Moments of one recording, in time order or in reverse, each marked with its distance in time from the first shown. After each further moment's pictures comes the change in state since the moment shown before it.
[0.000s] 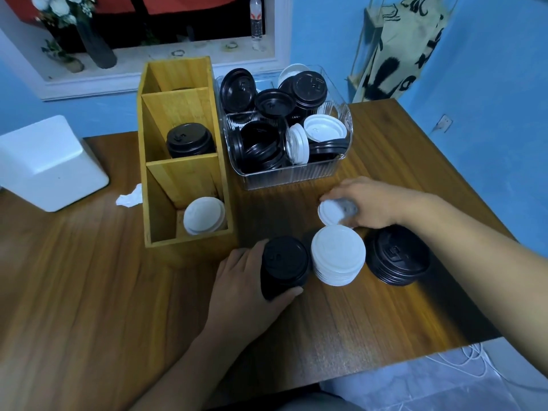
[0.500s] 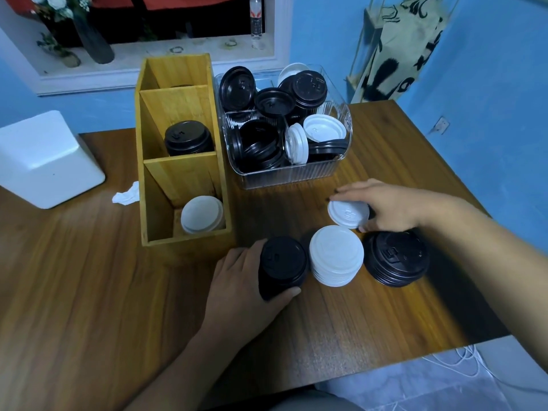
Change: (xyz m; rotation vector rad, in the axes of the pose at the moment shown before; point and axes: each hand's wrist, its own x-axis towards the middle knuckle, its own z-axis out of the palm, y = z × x) left_hand 0.001 0.000 -0.001 0.006 -0.013 -0.009; right_hand -0.018 0.028 0.000 0.086 -0.067 -0.019
